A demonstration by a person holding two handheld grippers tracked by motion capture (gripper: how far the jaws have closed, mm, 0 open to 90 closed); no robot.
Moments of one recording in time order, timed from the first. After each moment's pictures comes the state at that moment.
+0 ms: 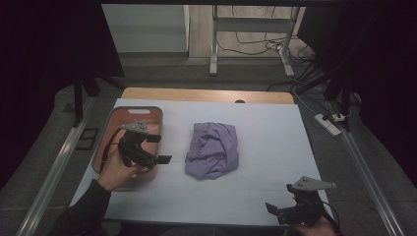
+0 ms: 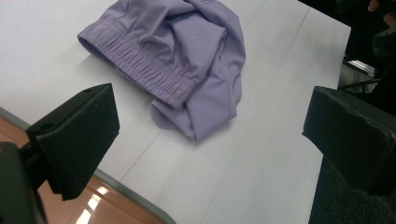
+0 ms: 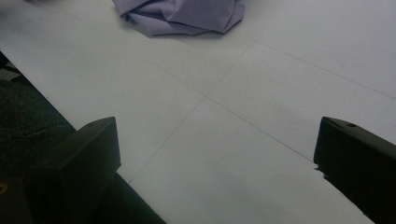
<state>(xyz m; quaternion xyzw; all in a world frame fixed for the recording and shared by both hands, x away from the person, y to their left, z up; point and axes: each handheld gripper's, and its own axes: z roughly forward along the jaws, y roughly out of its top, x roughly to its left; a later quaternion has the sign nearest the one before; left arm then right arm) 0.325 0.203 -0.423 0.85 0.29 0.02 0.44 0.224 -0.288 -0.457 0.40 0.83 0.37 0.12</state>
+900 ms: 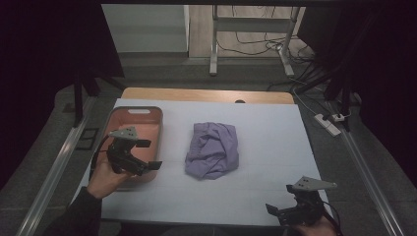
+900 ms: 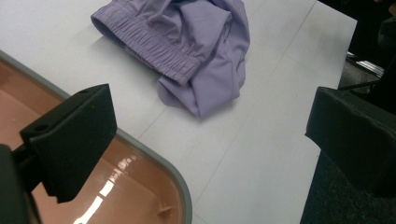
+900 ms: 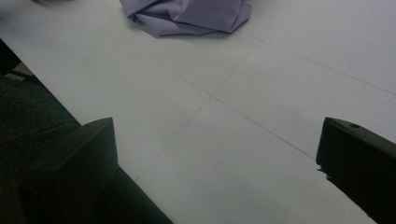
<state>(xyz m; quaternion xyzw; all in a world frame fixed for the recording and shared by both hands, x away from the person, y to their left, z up) 0.305 0.226 -0.429 0.85 0.30 0.03 0.44 0.224 -0.290 -0.457 0.40 0.83 0.38 0.11</state>
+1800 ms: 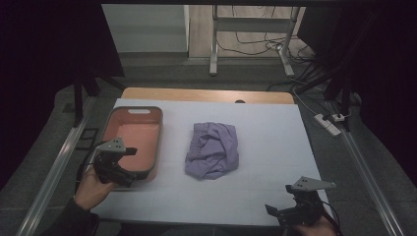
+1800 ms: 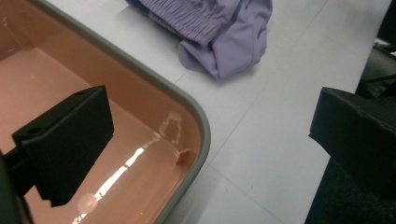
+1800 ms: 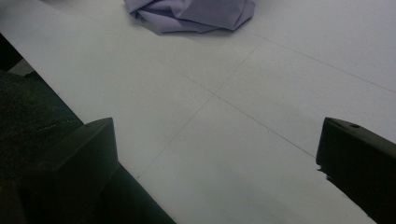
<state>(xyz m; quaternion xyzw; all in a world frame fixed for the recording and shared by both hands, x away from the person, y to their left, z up) 0.277 0.252 -0.446 0.85 0.32 0.07 0.41 0.224 -0.289 -0.458 0.39 0.83 0.38 0.10</state>
